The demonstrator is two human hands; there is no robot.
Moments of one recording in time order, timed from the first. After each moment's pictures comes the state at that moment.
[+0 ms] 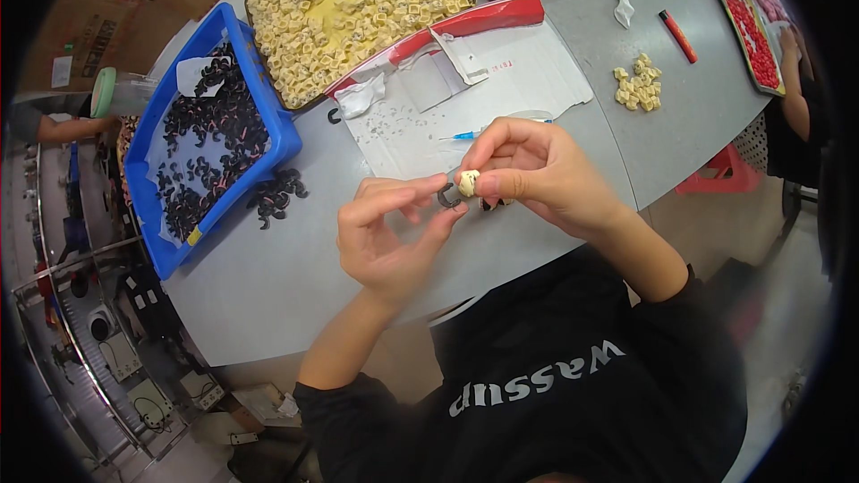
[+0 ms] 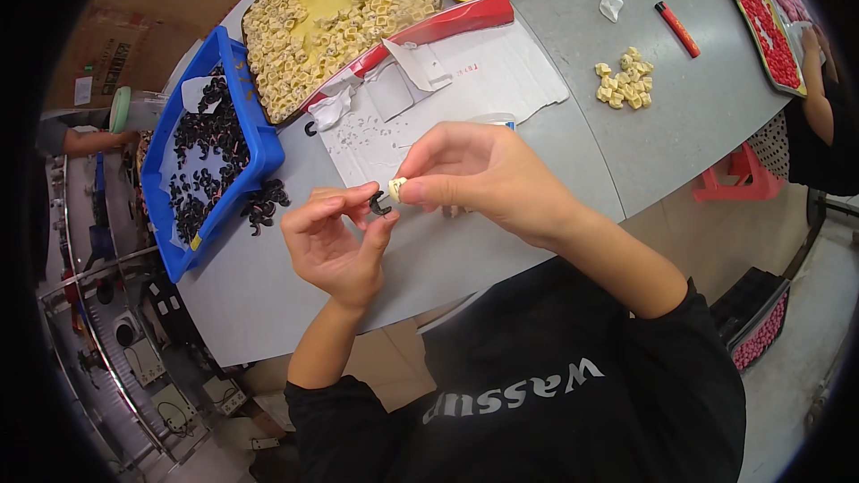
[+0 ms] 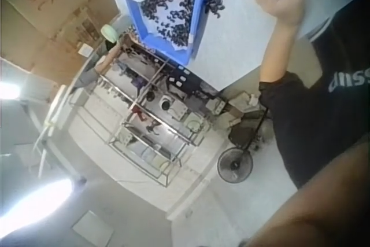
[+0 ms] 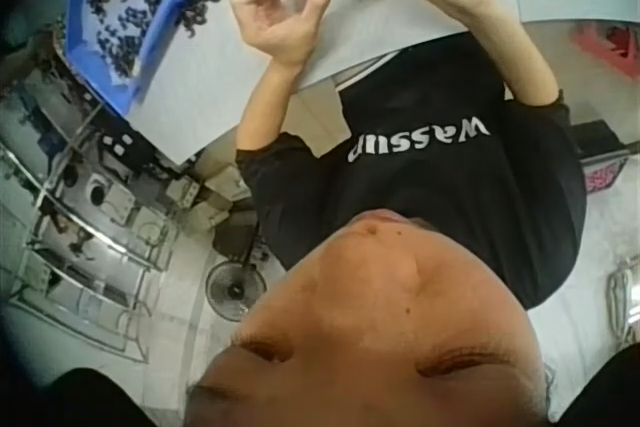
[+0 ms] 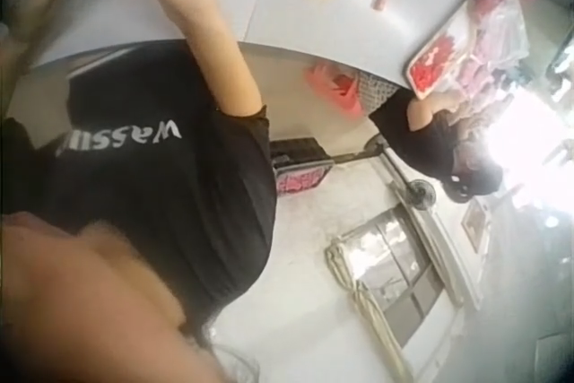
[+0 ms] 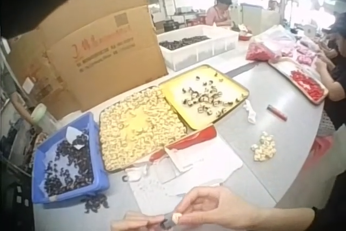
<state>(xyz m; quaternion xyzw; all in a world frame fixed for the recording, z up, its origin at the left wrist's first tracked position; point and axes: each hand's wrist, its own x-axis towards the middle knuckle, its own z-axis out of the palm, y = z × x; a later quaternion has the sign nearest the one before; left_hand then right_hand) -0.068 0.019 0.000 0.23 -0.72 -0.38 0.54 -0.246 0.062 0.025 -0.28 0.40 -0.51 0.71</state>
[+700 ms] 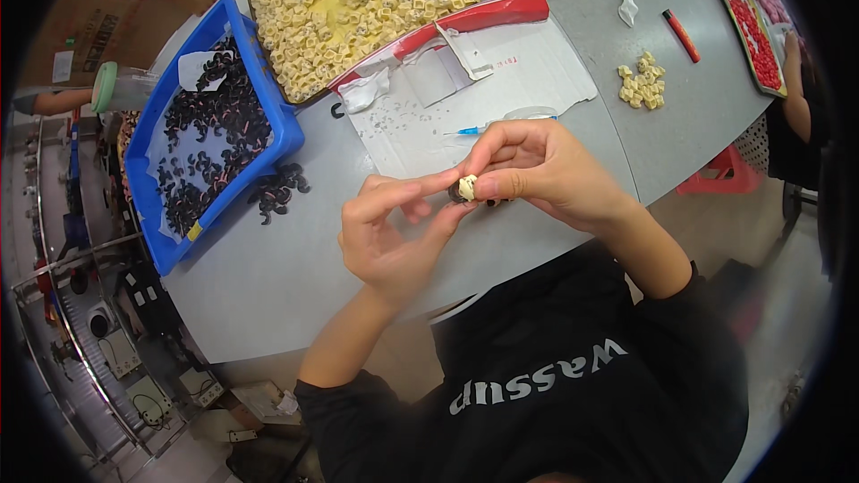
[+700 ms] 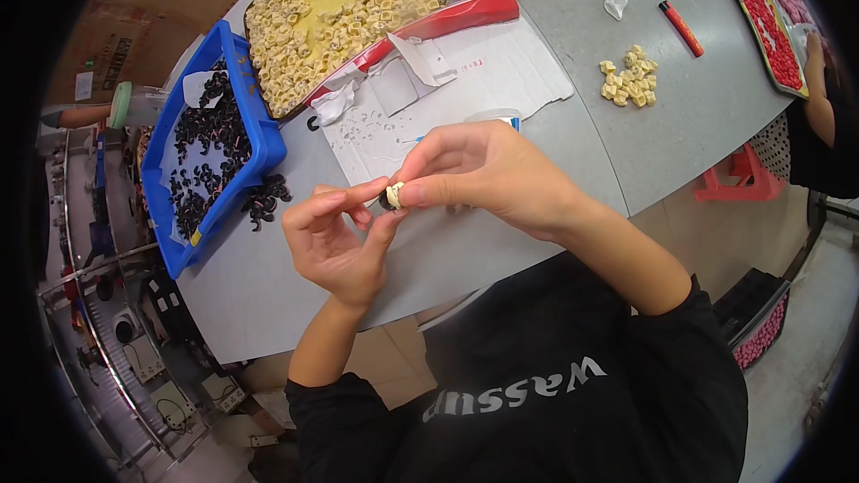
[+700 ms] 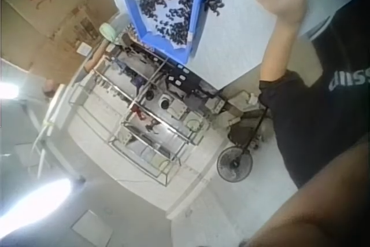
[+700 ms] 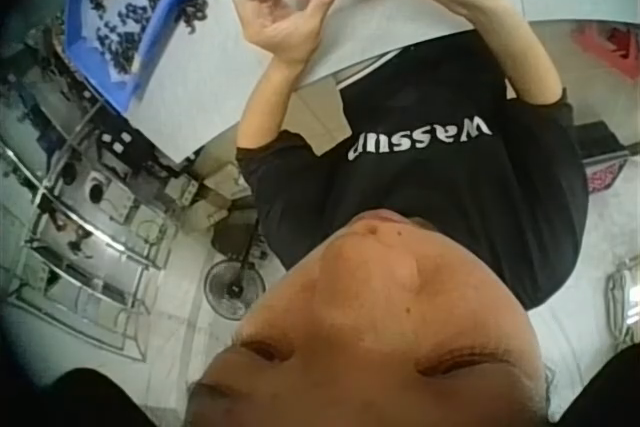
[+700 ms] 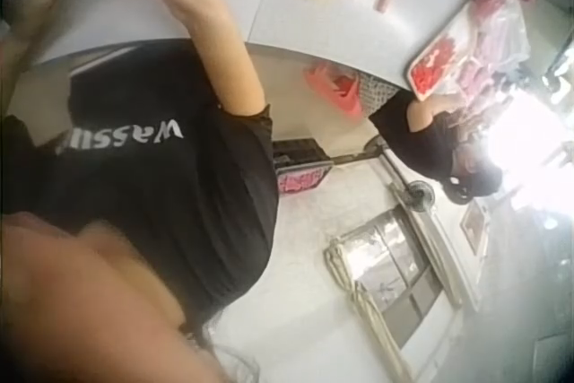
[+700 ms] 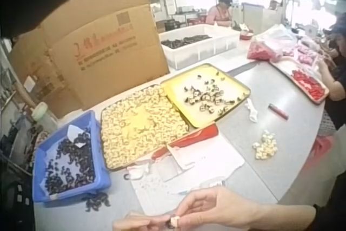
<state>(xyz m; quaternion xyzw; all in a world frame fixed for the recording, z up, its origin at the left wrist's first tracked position) -0.064 0.023 0.003 0.24 -0.74 -0.38 0.50 -0.245 0.057 0.027 -0.29 0.37 -0.48 0.74</state>
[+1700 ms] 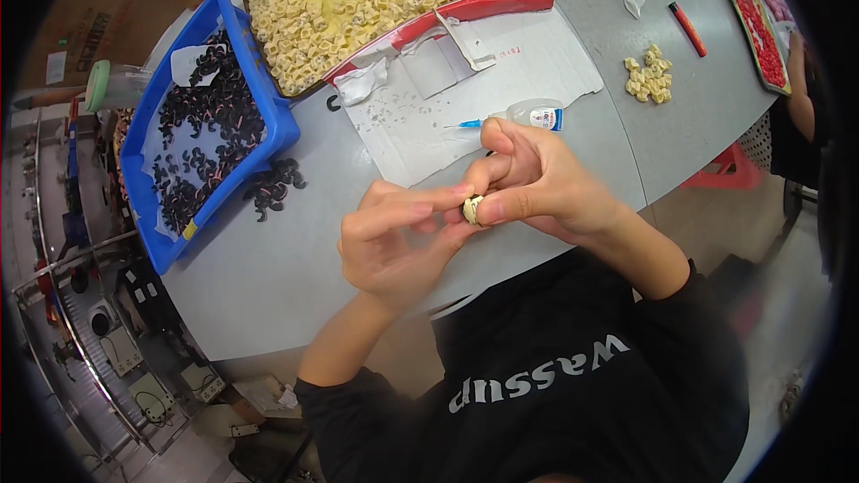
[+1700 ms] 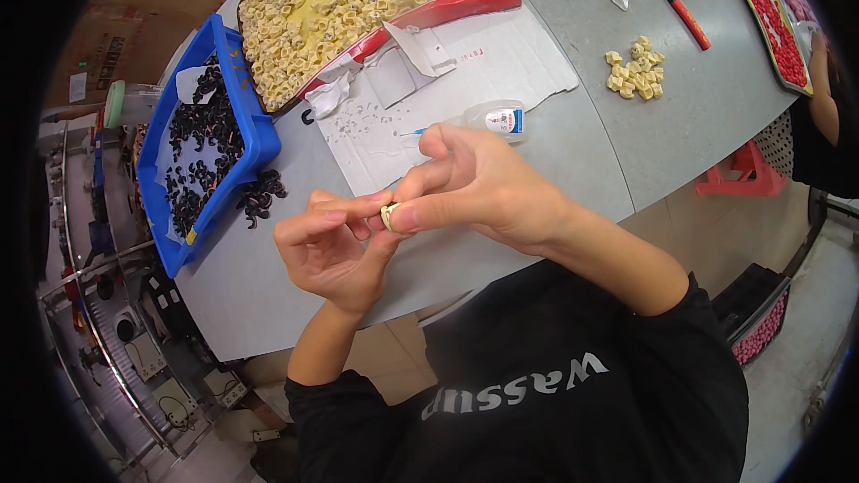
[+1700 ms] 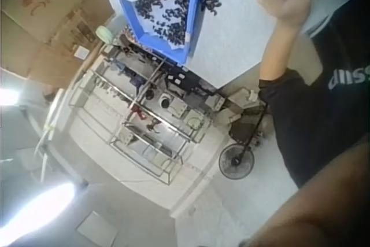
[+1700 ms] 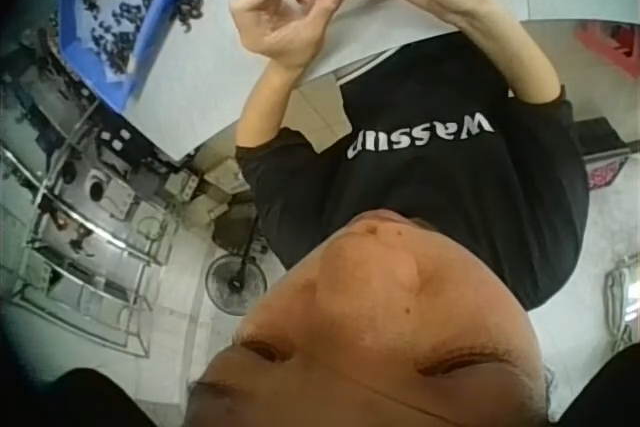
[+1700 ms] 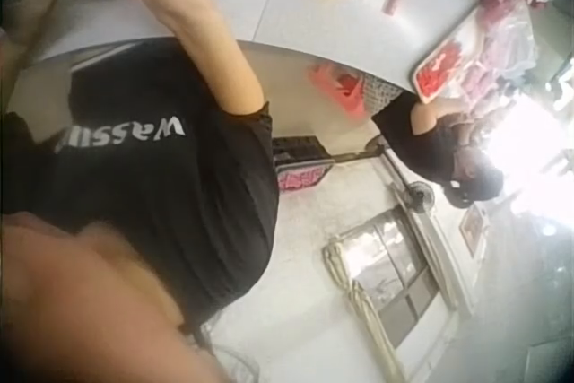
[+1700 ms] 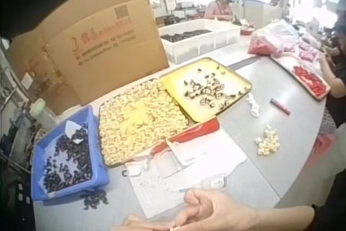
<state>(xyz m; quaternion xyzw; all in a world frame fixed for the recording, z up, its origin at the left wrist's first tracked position) -0.064 0.025 0.004 0.20 -0.73 -0.40 0.52 -0.233 0.062 0.018 -0.20 0.29 -0.52 0.78</state>
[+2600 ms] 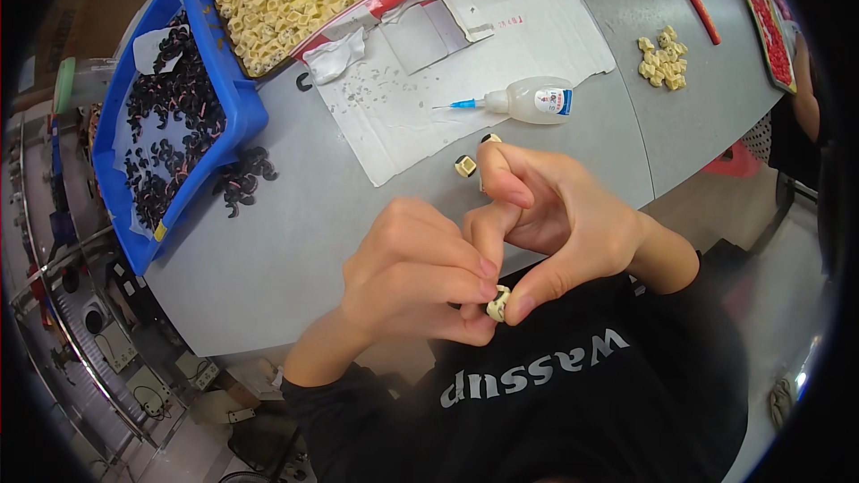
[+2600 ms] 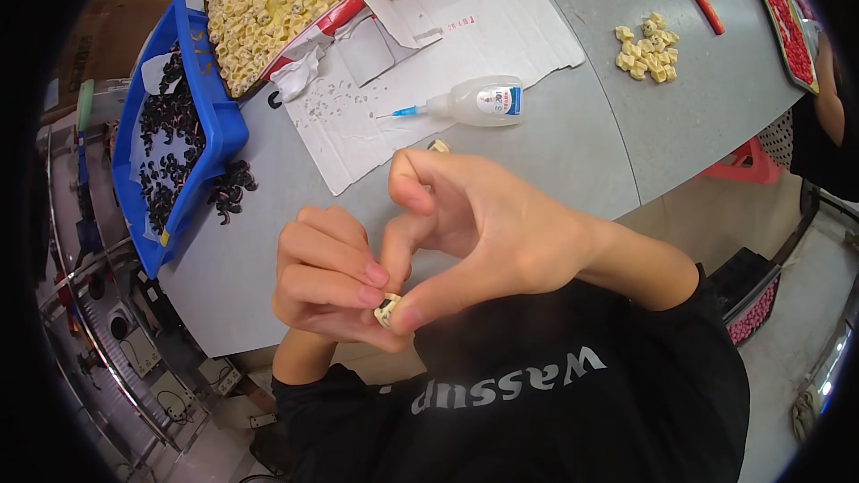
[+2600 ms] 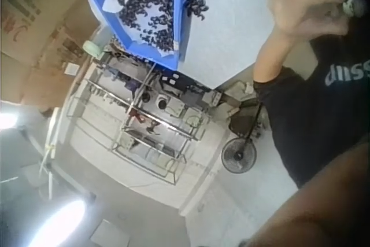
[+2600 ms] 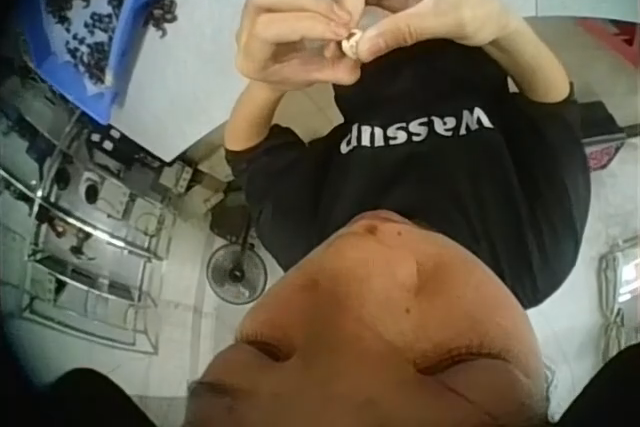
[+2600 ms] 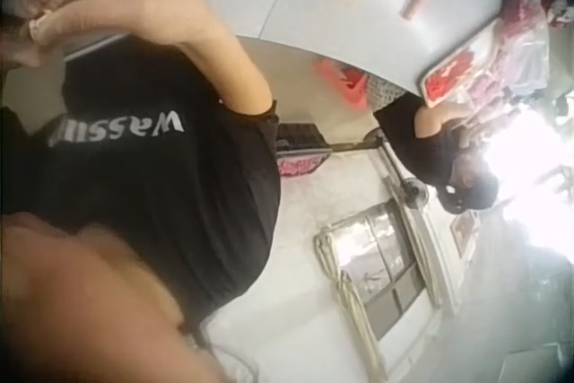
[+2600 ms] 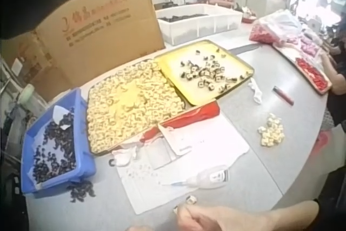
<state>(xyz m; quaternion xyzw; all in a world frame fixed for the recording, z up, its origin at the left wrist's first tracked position) -0.071 0.033 0.016 0.12 -0.72 -0.48 0.48 -0.234 0.075 0.019 -0.26 0.18 -0.47 0.82</state>
